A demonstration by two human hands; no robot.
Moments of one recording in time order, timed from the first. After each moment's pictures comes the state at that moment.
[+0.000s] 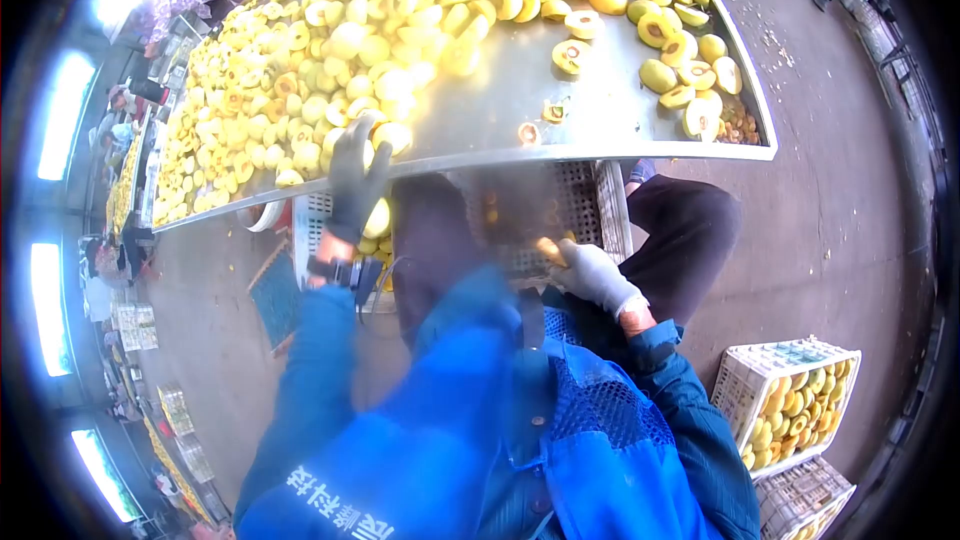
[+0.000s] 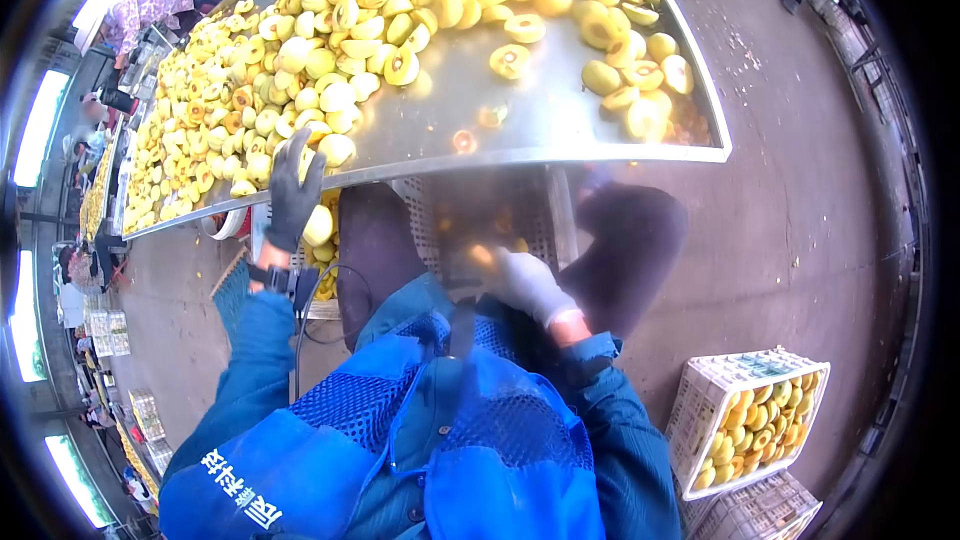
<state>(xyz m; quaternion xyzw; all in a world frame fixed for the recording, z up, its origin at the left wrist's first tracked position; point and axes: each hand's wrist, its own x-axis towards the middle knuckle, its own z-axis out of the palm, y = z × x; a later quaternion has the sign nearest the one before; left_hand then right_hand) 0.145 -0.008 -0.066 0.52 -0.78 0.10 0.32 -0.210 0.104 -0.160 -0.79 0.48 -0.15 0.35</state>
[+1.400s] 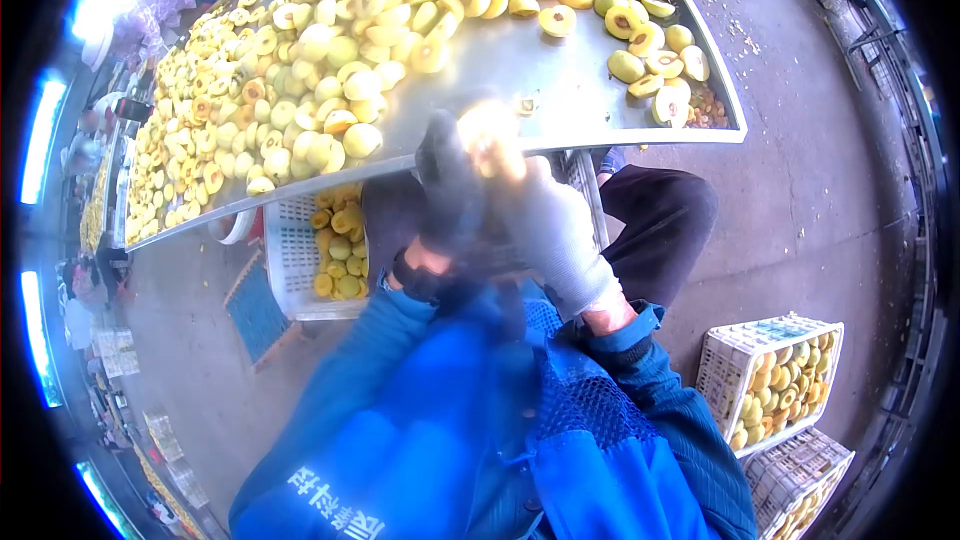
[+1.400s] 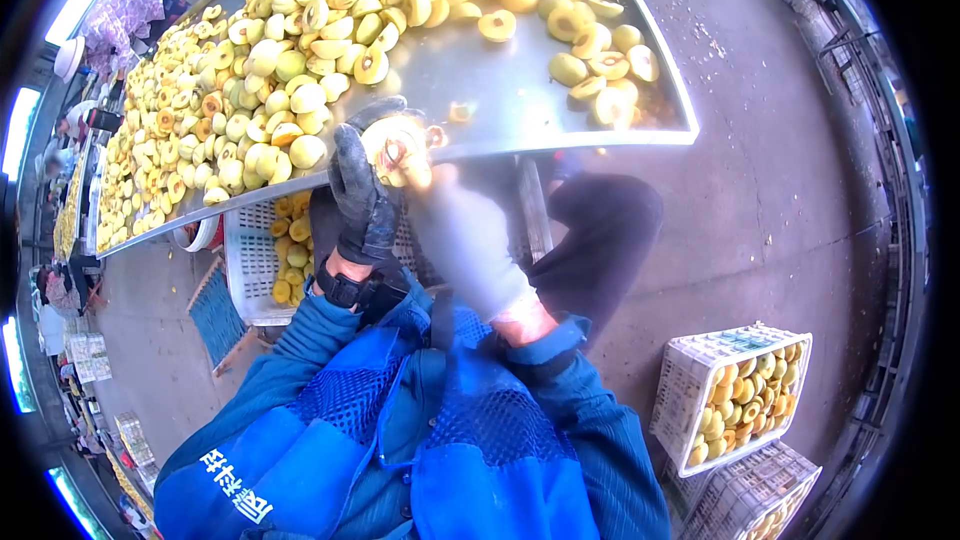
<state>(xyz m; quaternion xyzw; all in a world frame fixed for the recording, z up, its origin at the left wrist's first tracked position) -0.034 0.029 -0.032 0.46 -0.62 -0.33 0.55 -0.157 0.072 -0.061 -0.78 0.55 -0.31 0.04</state>
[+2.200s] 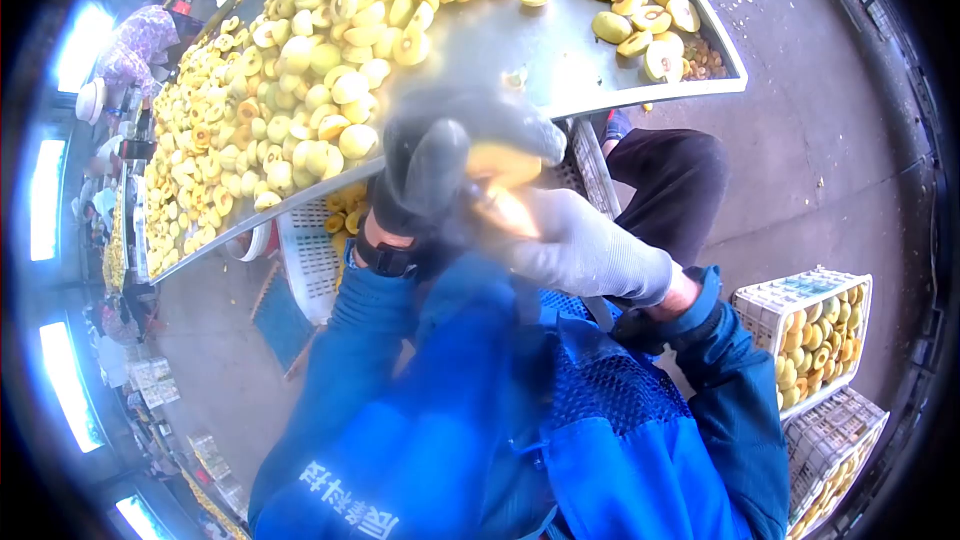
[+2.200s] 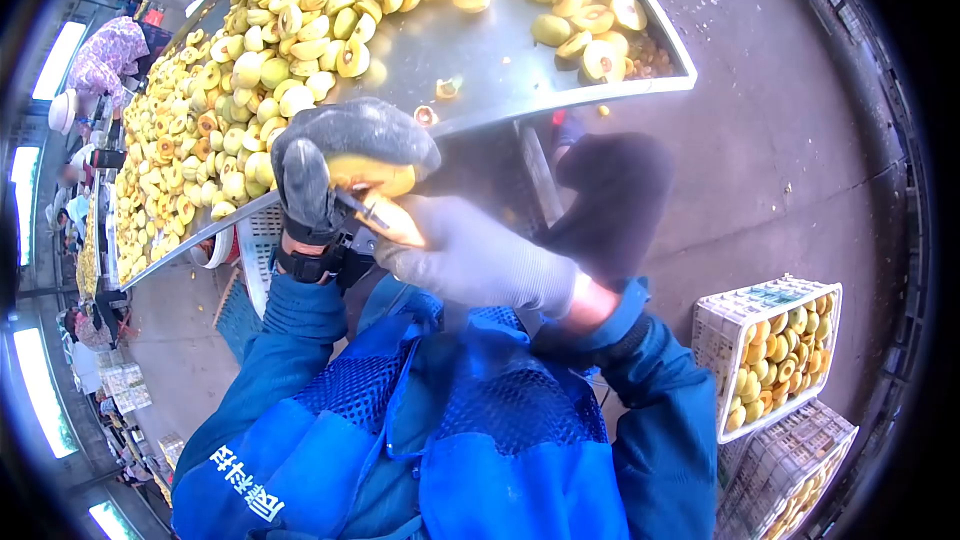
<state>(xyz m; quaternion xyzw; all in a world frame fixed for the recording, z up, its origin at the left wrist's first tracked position) -0.003 0.016 -0.006 0.28 -0.80 -0.39 0.35 -0.203 0.104 0.019 -0.57 0.28 -0.40 0.66</state>
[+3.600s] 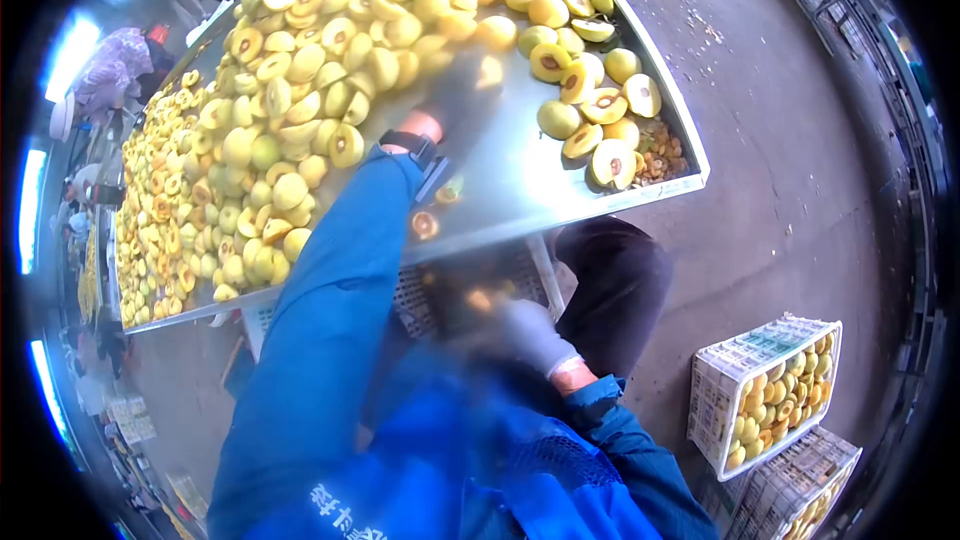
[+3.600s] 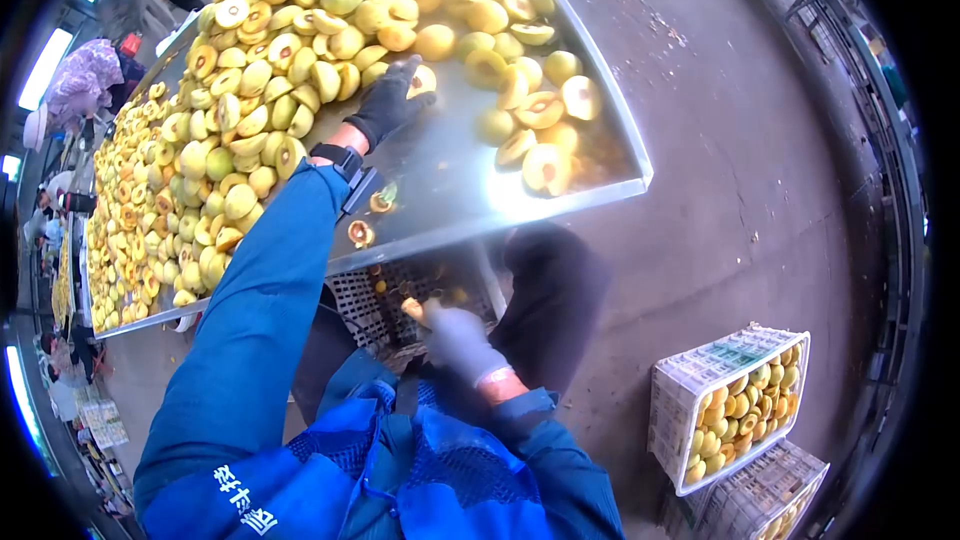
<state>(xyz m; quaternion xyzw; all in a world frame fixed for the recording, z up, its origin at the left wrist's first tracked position) -0.139 -0.269 -0.135 0.42 -0.88 -0.09 0.20 -0.220 0.087 -0.201 -0.69 0.57 -0.23 0.38</state>
